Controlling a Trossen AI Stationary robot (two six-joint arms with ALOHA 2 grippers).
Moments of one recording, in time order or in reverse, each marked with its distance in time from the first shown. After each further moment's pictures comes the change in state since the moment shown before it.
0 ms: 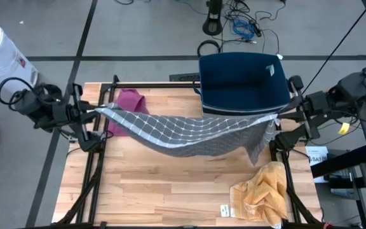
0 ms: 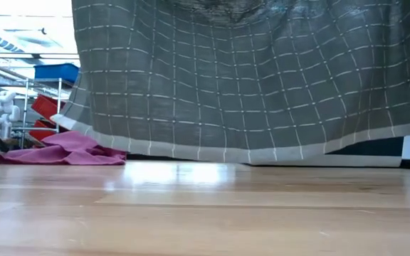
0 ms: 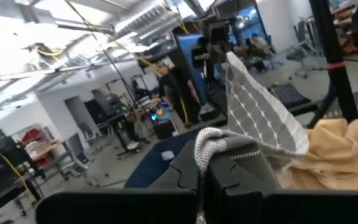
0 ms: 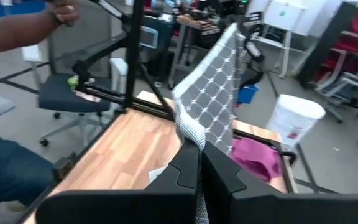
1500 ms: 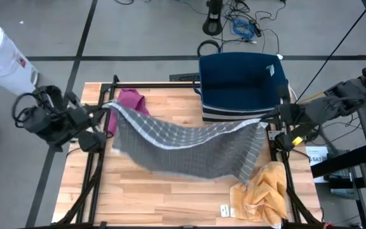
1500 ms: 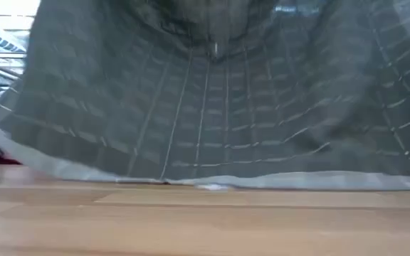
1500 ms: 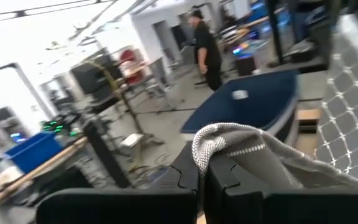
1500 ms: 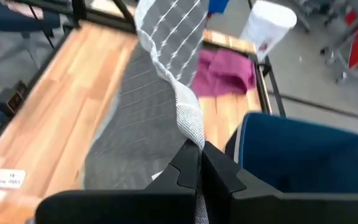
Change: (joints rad) left arm -0.006 0.219 0.000 0.256 -0.558 0.015; right arm 0.057 0.144 0.000 -0.311 0.261 0.231
